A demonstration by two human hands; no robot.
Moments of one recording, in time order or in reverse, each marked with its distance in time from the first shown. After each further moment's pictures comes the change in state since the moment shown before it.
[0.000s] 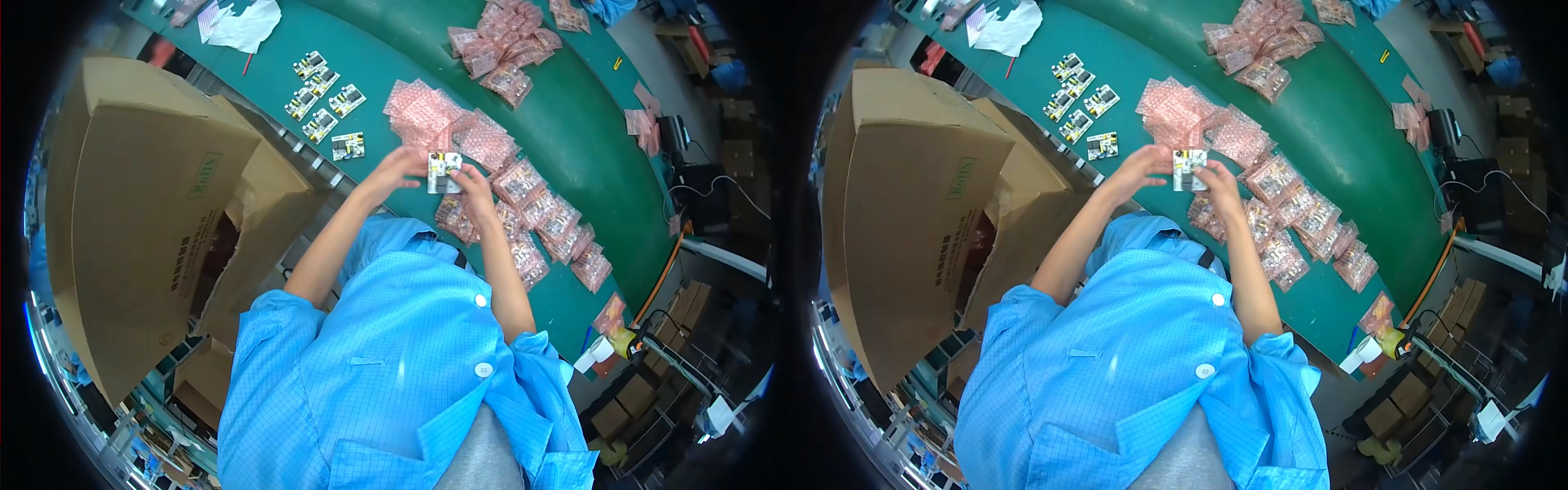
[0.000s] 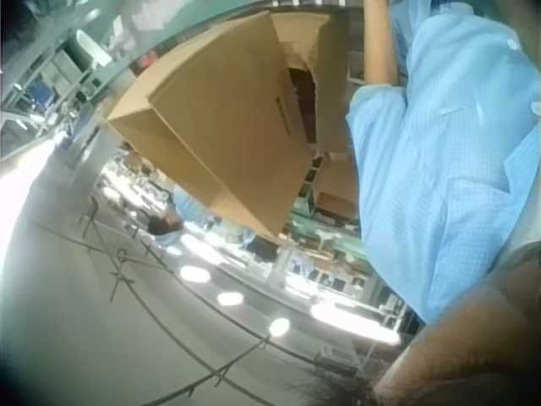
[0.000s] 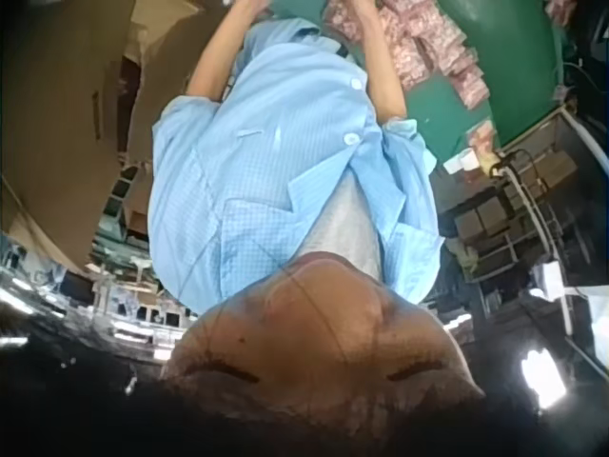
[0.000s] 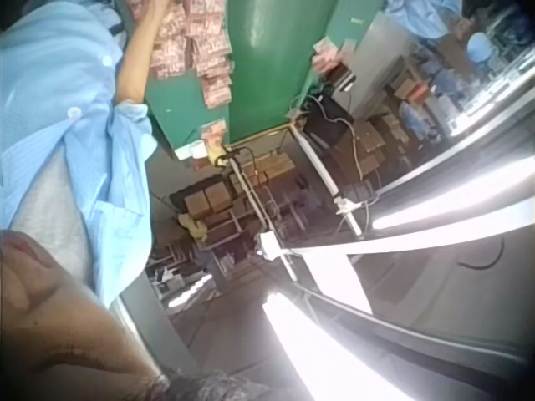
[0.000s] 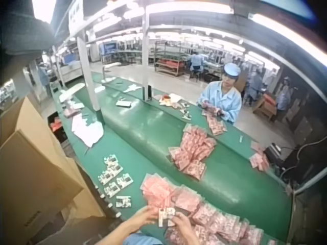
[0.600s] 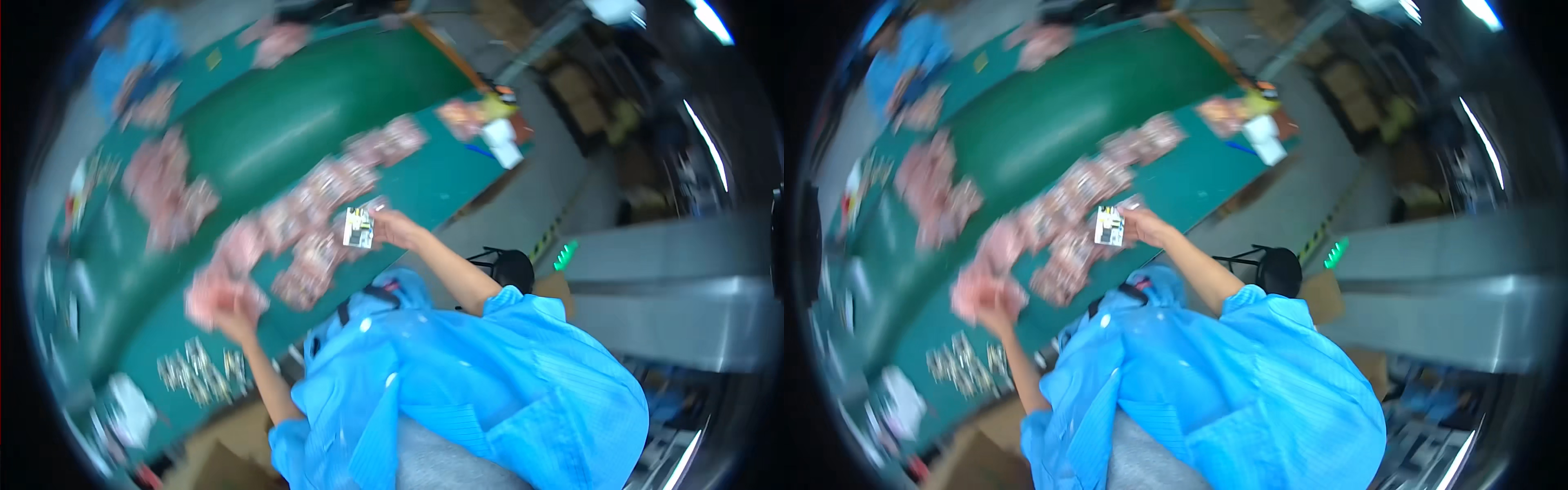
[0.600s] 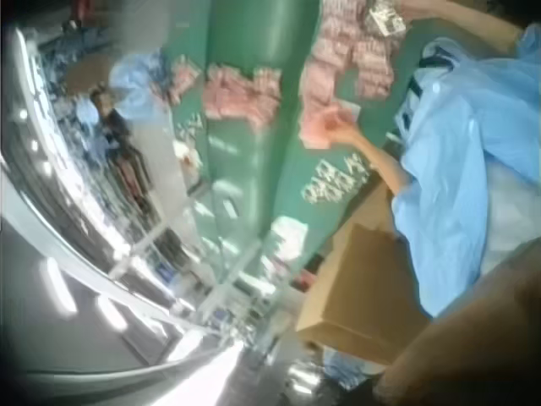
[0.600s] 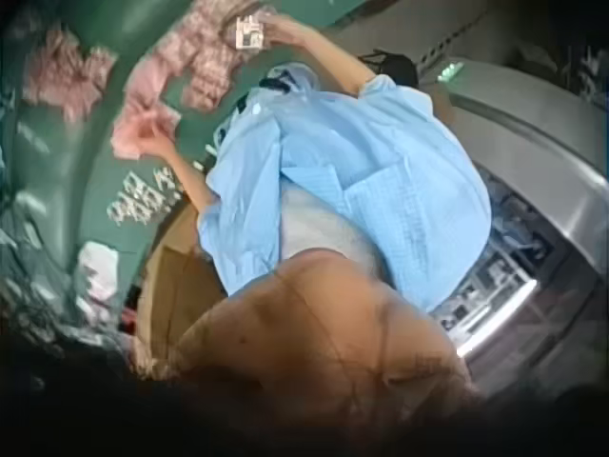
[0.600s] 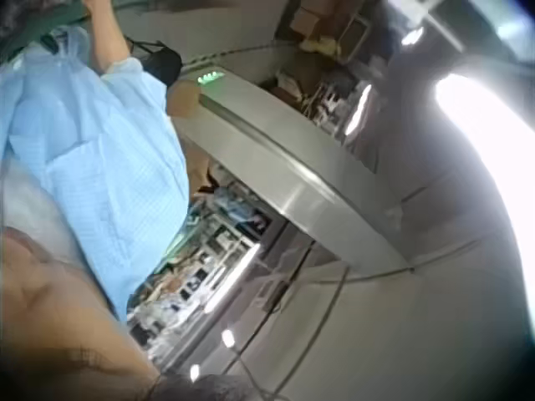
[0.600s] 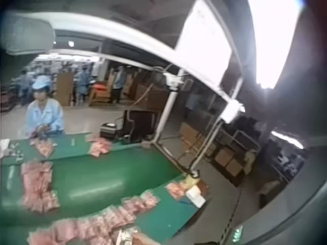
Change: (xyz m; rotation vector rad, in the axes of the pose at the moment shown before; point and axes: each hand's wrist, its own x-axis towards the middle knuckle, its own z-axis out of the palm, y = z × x) left_hand 0.136 -0.058 -0.015 0.969 0.255 0.829; right_hand -0.194 0.032 -0.170 0.530 0.540 -0.196
